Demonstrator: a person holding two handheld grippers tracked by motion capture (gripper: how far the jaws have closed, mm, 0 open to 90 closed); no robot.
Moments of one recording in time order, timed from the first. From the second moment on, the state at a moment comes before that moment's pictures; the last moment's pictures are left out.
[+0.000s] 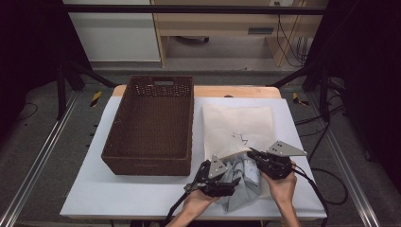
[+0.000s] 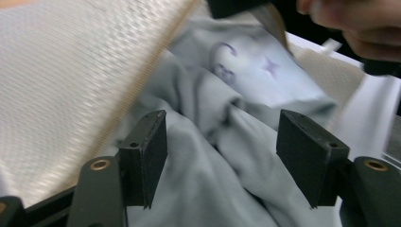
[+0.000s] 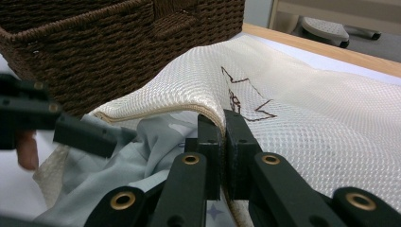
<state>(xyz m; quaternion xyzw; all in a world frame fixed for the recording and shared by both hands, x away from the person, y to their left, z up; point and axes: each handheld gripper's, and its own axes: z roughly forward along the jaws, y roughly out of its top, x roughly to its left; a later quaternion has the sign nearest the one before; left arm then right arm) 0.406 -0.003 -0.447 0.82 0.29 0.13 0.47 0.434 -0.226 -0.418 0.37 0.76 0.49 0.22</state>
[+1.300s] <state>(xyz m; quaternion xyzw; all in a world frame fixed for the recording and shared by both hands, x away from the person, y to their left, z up) 0.434 -0.013 -0.452 0.82 0.31 0.16 0.45 0.433 -0.227 -0.417 0.37 0.76 0.49 0.23</state>
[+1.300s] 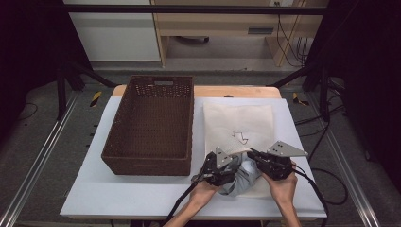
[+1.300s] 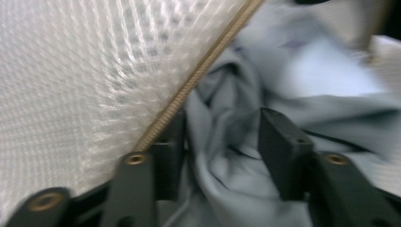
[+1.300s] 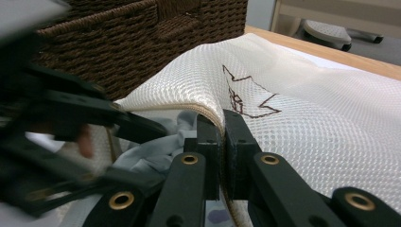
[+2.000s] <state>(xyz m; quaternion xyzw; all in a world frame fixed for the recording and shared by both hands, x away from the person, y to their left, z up) 0.428 -0.018 -0.475 0.85 0.33 0.18 0.38 0.433 -0.227 -0.417 0.37 0.76 0.49 0.23</state>
